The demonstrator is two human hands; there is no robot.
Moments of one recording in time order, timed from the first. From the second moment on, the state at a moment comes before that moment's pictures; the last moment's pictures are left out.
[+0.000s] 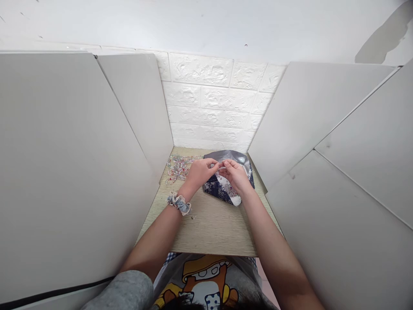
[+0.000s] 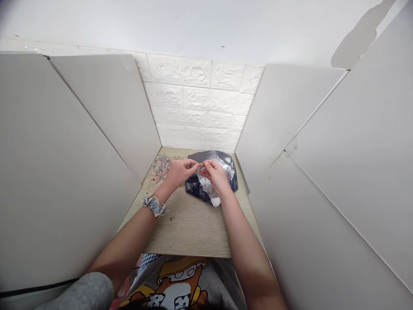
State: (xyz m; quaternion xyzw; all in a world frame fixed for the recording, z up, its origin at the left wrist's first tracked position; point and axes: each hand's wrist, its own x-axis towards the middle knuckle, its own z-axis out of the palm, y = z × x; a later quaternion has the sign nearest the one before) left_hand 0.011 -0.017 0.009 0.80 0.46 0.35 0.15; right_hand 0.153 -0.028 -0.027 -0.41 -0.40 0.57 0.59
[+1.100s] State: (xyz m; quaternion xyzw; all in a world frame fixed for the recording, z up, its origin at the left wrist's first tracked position) left_hand 0.011 -0.017 0.009 0.78 0.47 0.35 0.23; right_hand 0.148 -0.033 -0.023 -0.41 -0.42 0.57 0.57
